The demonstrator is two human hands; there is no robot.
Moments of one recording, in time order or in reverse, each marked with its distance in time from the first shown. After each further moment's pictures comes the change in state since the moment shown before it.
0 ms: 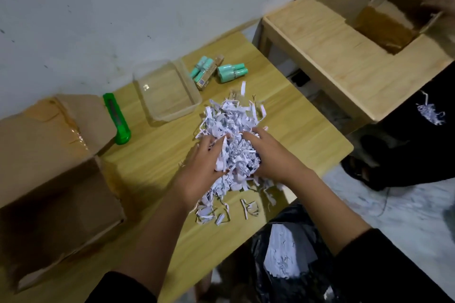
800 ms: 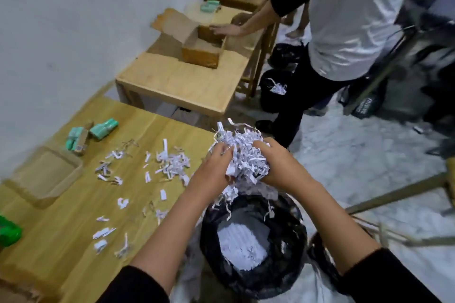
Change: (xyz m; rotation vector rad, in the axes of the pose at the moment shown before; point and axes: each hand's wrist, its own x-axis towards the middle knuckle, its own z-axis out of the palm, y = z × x) left_hand -0.022 0.296 -0.047 0.055 -0.245 0.601; right_hand -0.290 0.005 -0.137 0.059 0.589 0.475
